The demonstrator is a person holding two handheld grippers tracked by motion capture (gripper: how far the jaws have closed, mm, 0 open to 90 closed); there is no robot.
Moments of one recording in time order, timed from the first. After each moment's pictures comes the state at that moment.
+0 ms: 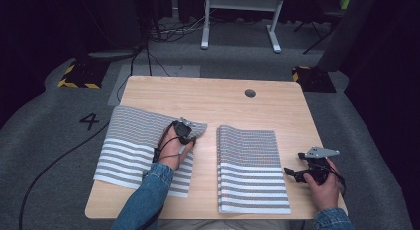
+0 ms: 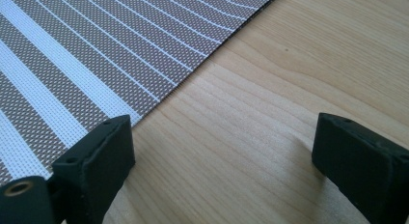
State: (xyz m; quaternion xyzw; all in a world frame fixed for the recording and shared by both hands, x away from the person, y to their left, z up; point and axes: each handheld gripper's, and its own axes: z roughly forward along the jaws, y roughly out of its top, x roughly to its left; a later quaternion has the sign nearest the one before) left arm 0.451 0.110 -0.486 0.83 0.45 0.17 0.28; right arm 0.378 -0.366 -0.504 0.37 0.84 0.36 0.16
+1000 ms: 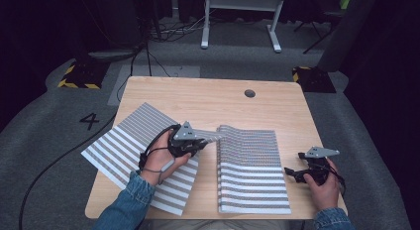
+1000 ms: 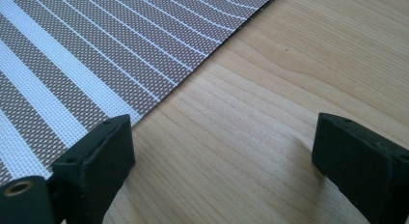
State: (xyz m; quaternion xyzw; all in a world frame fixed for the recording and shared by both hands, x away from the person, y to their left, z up) left arm 0.360 0.107 -0.392 0.87 0.21 0.10 0.43; right arm 0.378 -0.365 -0.504 0.37 0.84 0.36 0.16
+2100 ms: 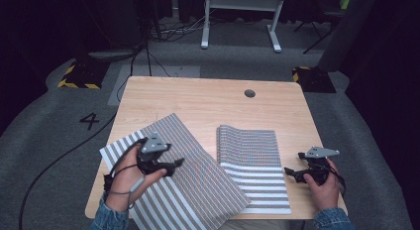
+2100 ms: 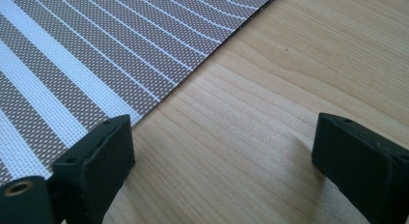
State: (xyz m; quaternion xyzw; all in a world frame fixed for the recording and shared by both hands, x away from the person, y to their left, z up) left arm 0.326 0.190 -0.390 0.81 0.41 0.16 0.38; right arm 0.378 -0.365 -0.504 0.37 0.84 0.36 0.16
